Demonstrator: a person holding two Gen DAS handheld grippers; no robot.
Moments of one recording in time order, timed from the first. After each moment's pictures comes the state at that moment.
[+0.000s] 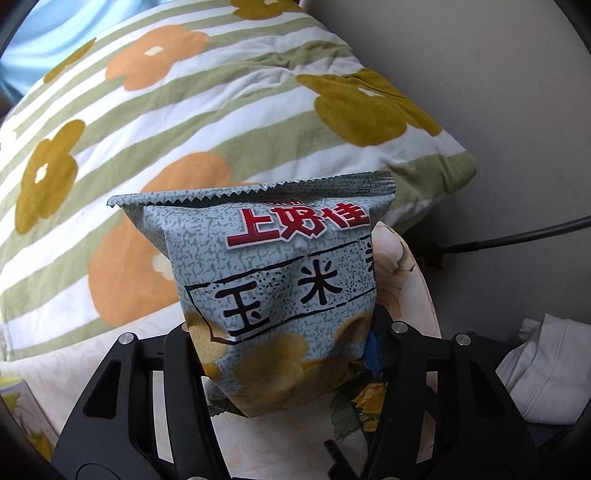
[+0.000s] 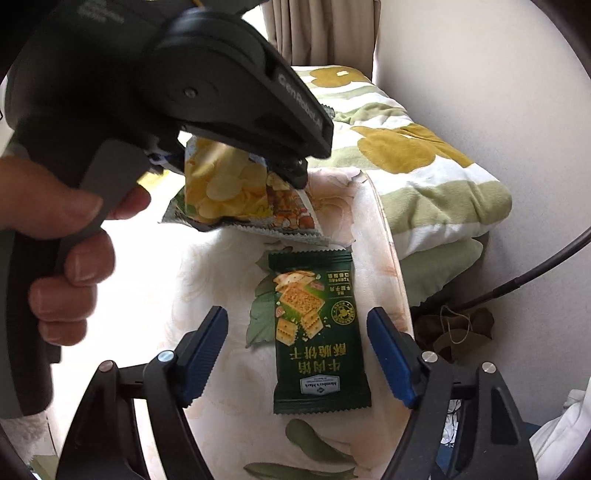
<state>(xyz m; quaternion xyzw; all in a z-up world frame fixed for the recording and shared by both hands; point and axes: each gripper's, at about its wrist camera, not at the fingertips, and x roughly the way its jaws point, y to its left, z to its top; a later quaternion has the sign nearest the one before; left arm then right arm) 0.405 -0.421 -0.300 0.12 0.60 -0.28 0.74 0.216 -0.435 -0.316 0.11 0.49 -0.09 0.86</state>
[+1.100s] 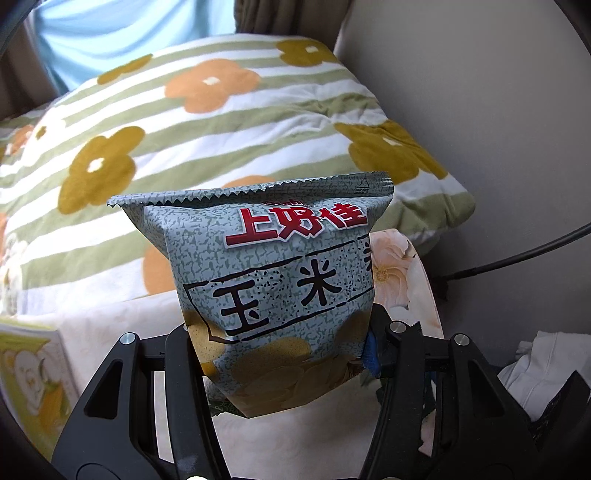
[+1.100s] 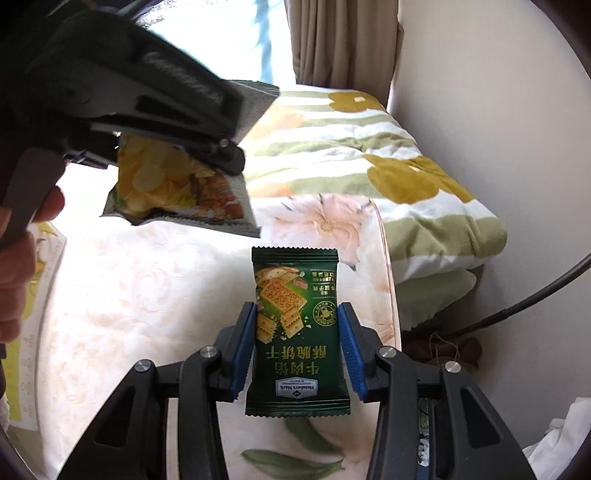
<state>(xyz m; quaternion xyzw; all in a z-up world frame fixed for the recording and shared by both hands) 0.371 -0.341 -0.226 0.08 0.54 -0.24 0.80 0.196 -0.422 -0.280 0.06 0.45 -0.06 0.89</state>
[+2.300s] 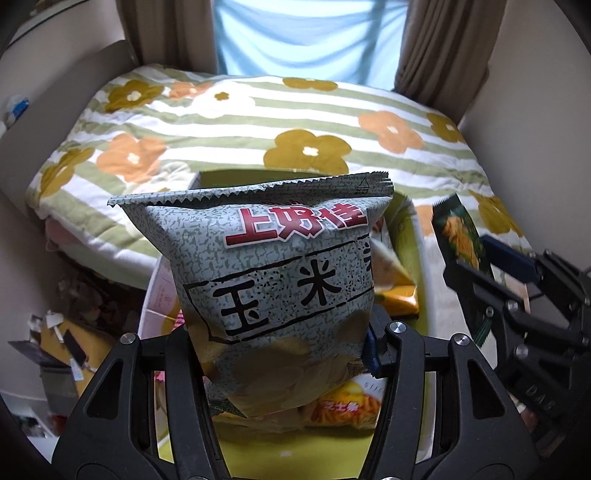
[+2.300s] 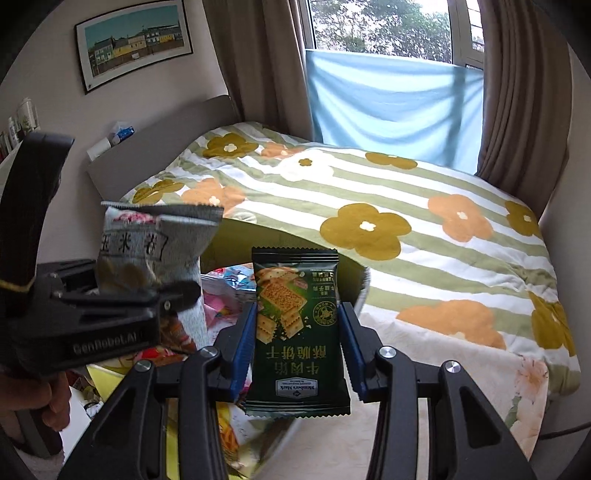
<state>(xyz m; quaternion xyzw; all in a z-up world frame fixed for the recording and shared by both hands) 0.290 0.062 -0.128 0.00 0.50 -0.07 0.87 0.224 -0.106 -0.134 -0.01 0.39 0.19 0.90</state>
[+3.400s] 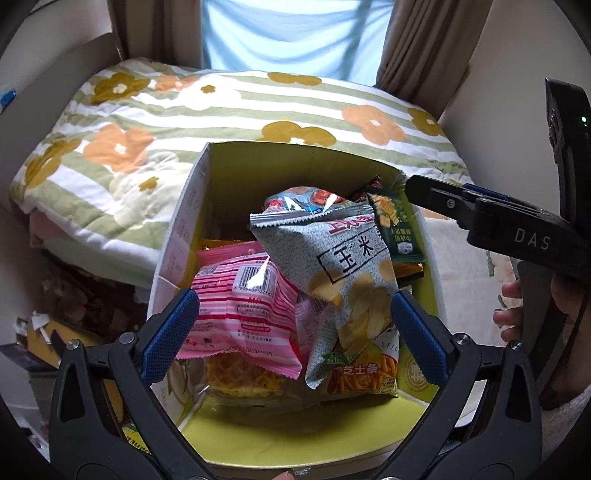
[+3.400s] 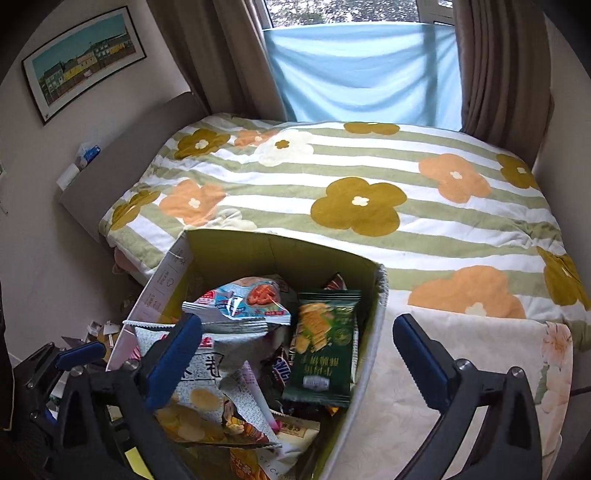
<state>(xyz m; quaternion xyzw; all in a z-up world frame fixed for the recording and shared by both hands) 0.256 0.104 -0.134 -0.02 0.49 -0.11 0.86 0.262 -0.108 -0.146 0.05 0.43 0.14 0.89</state>
